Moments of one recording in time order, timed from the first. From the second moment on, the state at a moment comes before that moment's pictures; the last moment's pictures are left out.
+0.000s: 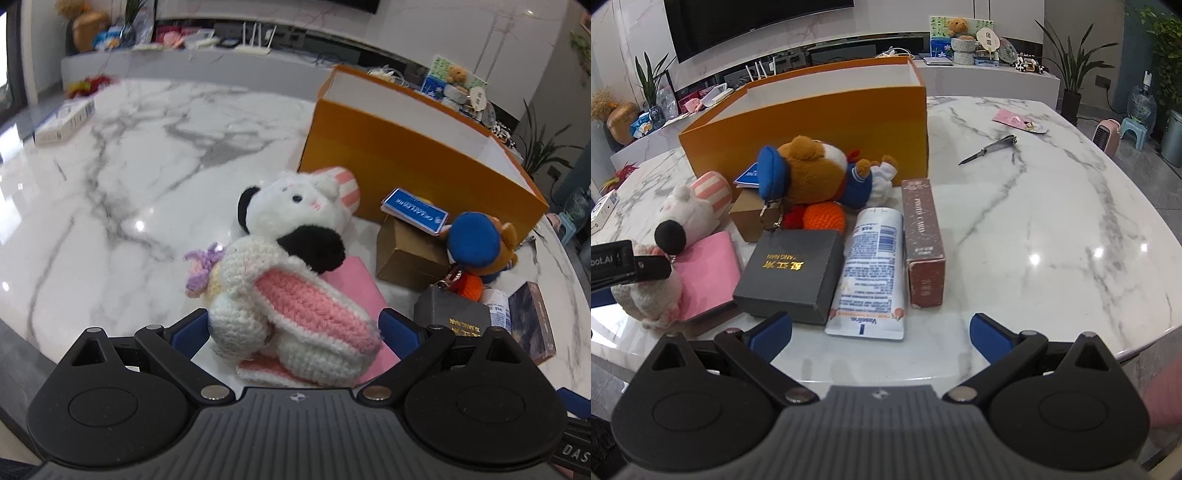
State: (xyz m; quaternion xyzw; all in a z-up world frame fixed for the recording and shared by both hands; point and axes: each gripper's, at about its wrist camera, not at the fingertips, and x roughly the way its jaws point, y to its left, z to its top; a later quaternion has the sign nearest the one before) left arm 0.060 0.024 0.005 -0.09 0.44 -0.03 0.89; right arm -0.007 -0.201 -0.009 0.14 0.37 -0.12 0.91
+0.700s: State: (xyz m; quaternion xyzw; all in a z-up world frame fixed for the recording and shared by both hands) left arm 0.062 0.028 -0.012 -0.10 0.43 -0.01 0.90; right arm 0.029 -0.251 -0.021 0.21 0.36 -0.14 0.90
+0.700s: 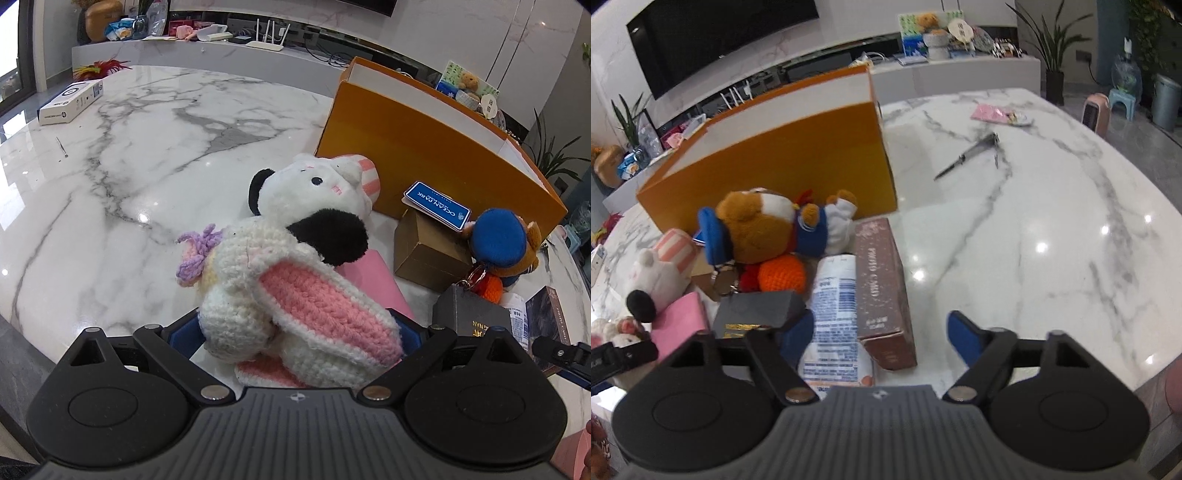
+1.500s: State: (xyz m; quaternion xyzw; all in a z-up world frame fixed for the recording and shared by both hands) left arm 0.062 0.036 -0.019 -0.11 0.43 -0.02 0.89; right arm 0.048 -0.263 -0.027 0.19 0.37 -0.12 0.90
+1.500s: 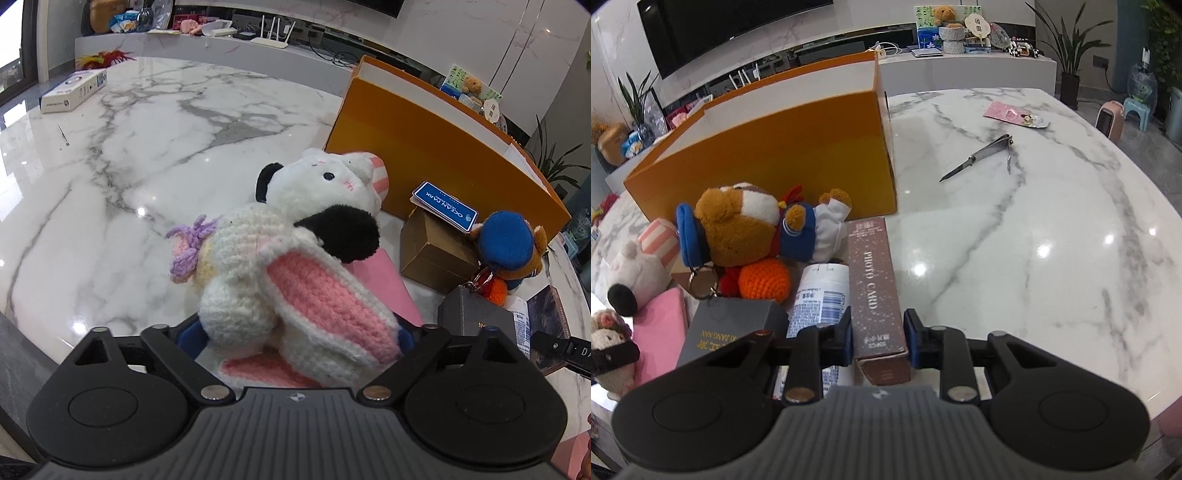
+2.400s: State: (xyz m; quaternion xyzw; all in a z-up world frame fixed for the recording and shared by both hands) left arm 0.041 0.055 -0.010 -0.13 0.42 -0.01 0.90; right arm 0.016 -0.264 -0.015 0.22 0.33 -0.11 0.91
